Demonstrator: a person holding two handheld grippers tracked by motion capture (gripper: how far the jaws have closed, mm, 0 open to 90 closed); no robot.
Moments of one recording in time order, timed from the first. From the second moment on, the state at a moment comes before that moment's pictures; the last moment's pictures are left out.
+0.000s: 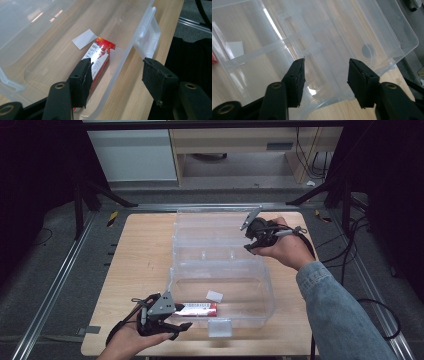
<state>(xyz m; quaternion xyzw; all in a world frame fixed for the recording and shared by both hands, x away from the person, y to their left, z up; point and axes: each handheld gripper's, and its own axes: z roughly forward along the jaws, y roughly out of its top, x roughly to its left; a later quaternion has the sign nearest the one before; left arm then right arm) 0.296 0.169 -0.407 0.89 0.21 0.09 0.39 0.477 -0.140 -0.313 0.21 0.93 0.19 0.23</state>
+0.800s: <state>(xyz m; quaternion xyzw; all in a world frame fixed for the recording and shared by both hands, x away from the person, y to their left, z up) 0.312 0.152 -0.428 0.93 0.17 0.08 0.31 0.504 -0.137 -0.326 0.21 0.95 0.15 0.19</state>
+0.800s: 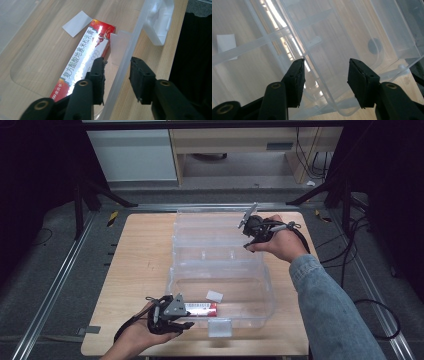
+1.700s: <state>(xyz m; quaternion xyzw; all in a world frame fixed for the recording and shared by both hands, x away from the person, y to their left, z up) 0.347 0.142 -0.428 0.93 0.15 0.07 0.32 0.530 -0.120 -0.323 0.17 0.96 0.11 0.19</state>
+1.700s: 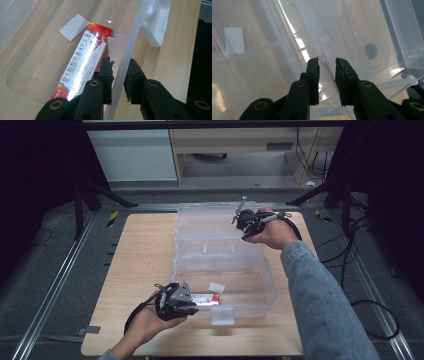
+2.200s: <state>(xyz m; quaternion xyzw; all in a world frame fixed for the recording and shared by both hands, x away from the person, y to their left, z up) 0.349 0.141 -0.427 0.93 0.15 0.07 0.32 0.518 -0.115 -0.308 0.15 0.97 0.11 0.18</state>
